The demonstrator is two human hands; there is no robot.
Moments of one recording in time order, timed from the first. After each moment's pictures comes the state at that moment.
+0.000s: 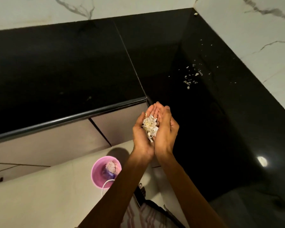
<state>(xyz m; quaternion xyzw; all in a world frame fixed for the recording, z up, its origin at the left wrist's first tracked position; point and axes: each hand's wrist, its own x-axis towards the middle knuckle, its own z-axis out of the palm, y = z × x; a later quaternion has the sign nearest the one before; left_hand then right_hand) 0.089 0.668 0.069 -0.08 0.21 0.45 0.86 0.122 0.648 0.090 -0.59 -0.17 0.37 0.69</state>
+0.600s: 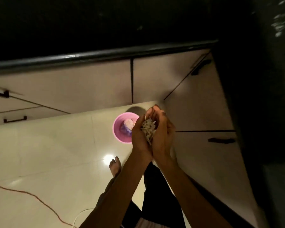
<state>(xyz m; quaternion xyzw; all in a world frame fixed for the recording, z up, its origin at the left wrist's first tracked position) -0.086 0.590 -0.070 -0.17 0.33 0.46 0.81 -0.049 0.585 -0.048 -0.71 -0.17 0.43 0.53</state>
